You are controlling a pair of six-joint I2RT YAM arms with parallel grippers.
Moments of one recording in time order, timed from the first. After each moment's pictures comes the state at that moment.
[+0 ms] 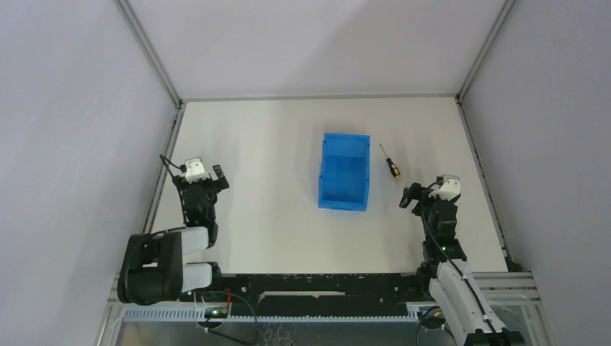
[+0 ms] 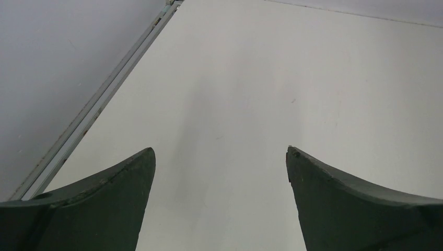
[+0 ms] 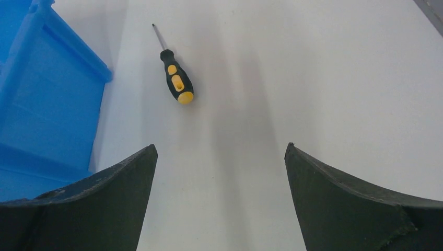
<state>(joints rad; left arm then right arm) 0.04 1.26 0.16 1.02 -0.23 -0.03 0.04 0.57 0.08 0.19 0.14 0.23</state>
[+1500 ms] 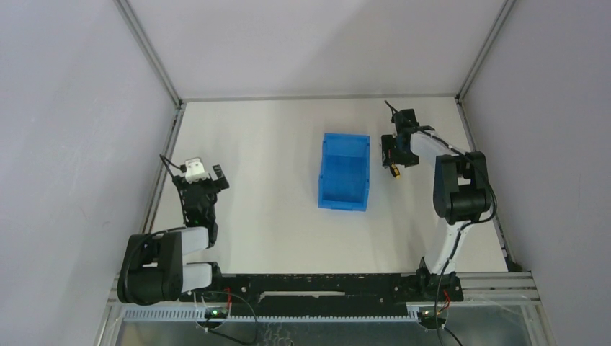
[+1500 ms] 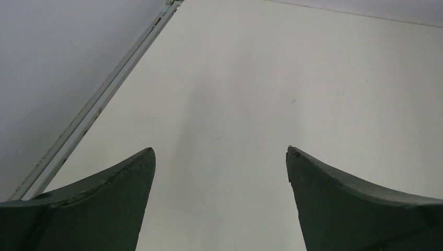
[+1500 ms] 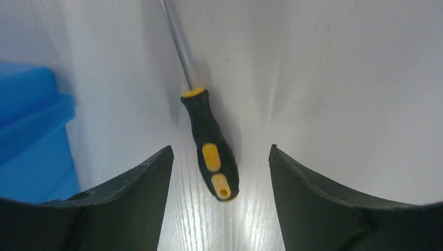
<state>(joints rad) 0.04 1.26 0.16 1.02 -0.23 -0.03 0.10 1.88 1.30 -0.56 0.07 0.09</state>
